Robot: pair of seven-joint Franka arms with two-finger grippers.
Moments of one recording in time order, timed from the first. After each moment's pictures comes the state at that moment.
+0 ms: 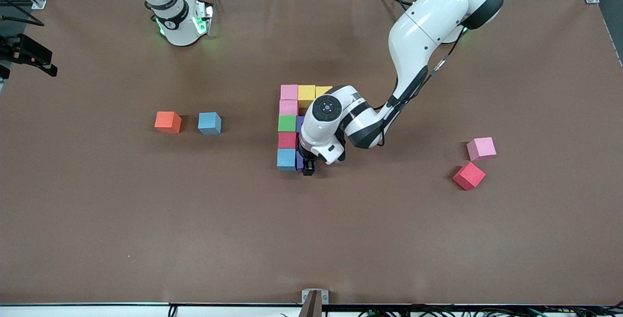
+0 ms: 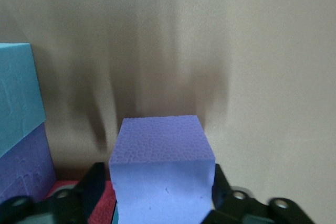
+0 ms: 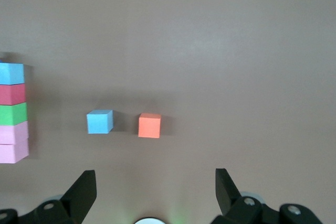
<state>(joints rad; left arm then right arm) -0.48 0.95 -0.39 -1.35 0.32 2.44 -2.49 0.00 -0.07 -0.06 -1.53 -0.01 1.42 -0.10</state>
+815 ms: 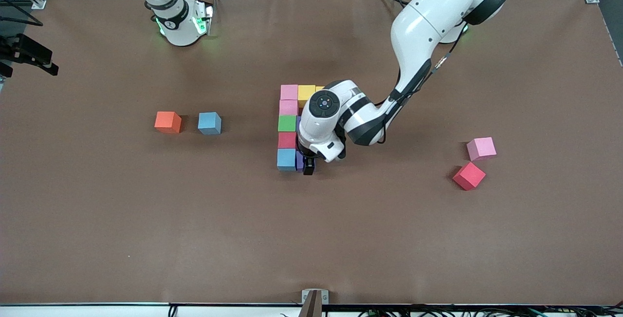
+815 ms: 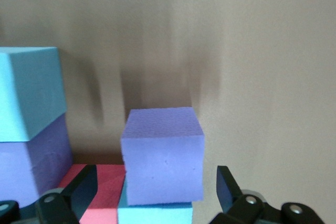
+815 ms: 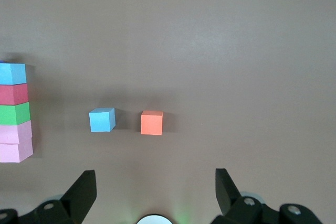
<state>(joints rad) -0.46 0.90 -0.42 -1.33 0.31 2.32 -2.49 -0.01 -0.07 -0.06 -1.53 0.00 1.42 -0.10</state>
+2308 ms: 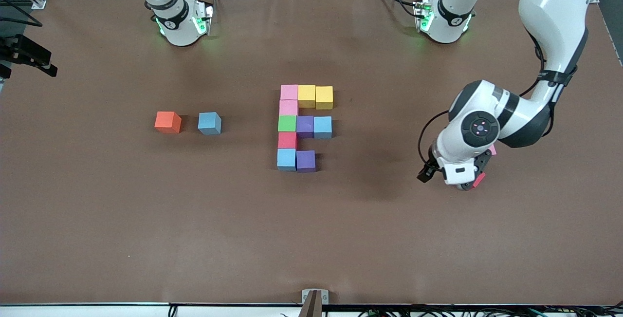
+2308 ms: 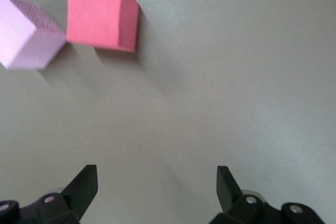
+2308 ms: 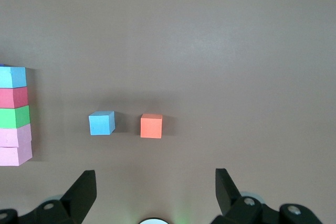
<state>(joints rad) 0.34 0.55 -0.70 -1.78 0.43 2.07 -1.42 -0.01 -0.07 -0.06 -1.53 -0.01 1.43 -0.10</state>
